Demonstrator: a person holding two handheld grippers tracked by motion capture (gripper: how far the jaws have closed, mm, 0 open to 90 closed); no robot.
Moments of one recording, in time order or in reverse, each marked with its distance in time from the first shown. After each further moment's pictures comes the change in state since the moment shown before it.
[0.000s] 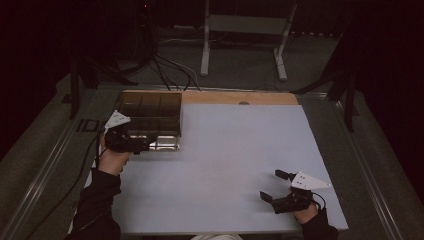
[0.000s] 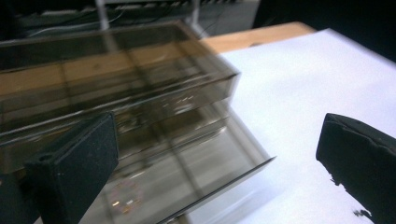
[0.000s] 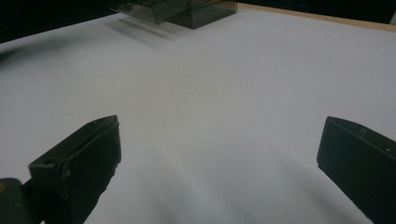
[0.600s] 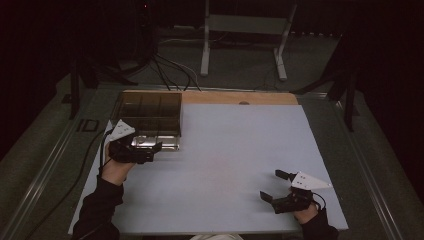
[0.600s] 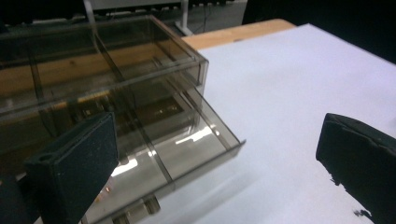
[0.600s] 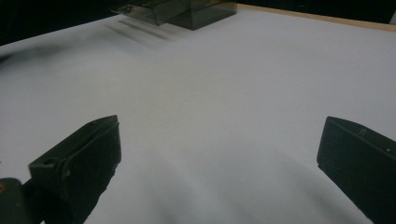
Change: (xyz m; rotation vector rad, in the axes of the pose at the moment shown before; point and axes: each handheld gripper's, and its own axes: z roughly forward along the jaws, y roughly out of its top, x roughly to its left) left arm -0.024 -0.023 -0.003 0.002 0.011 0.058; right arm 0.000 0.000 0.000 -0.003 -0.001 0.004
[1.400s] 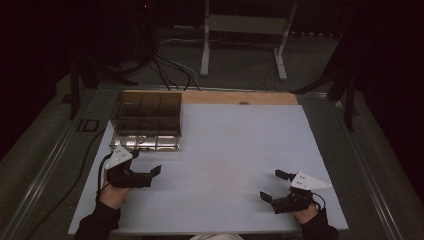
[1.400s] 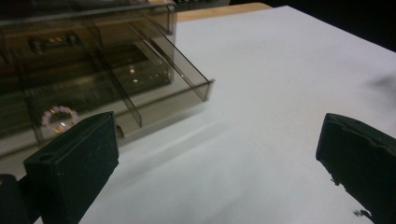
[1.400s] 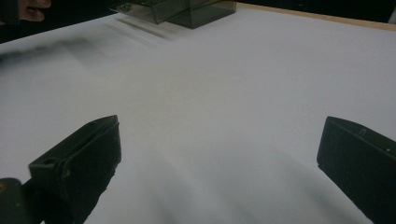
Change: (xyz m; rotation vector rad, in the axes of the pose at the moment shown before) left arm -0.017 -0.056 -0.019 -0.011 -0.061 -0.001; right arm 0.001 0.000 0.001 0.006 -0.005 -0.003
